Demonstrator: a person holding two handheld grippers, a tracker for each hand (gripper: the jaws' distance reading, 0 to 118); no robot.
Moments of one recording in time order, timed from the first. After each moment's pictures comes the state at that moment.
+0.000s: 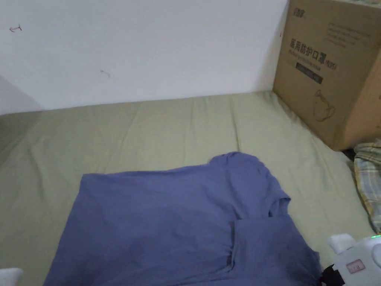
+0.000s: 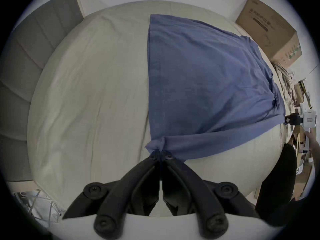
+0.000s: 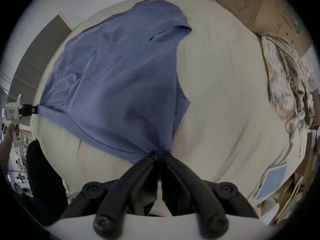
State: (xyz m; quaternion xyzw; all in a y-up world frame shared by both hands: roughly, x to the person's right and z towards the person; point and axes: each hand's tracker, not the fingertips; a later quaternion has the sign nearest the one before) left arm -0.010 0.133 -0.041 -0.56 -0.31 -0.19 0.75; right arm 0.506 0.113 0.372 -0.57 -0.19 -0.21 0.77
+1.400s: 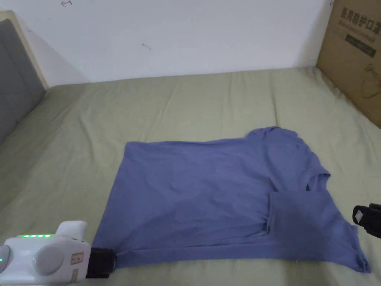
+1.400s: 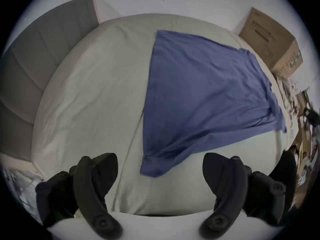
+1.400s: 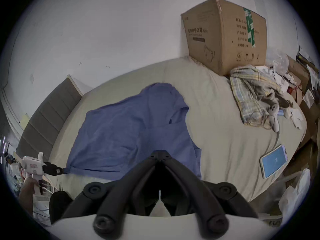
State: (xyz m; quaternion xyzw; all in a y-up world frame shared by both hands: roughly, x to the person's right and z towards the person) left arm -0.006 0.136 0.005 -0.51 -0.29 -0.20 0.79; right arm 0.406 0.217 0.387 -0.31 -0.29 -0.25 0.87
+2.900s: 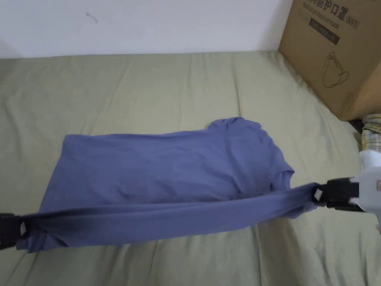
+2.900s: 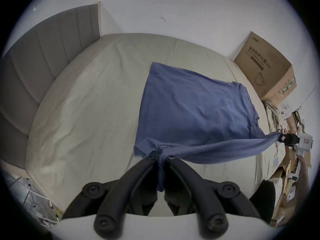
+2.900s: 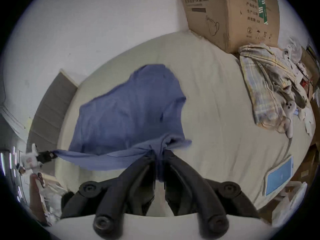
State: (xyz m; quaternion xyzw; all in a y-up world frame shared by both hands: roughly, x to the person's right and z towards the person) left arm 0.047 0.209 -0.063 -0.48 -0.30 -0.07 0.82; right arm 0.531 0.207 0.322 -0.38 -0.25 -0.32 0.83
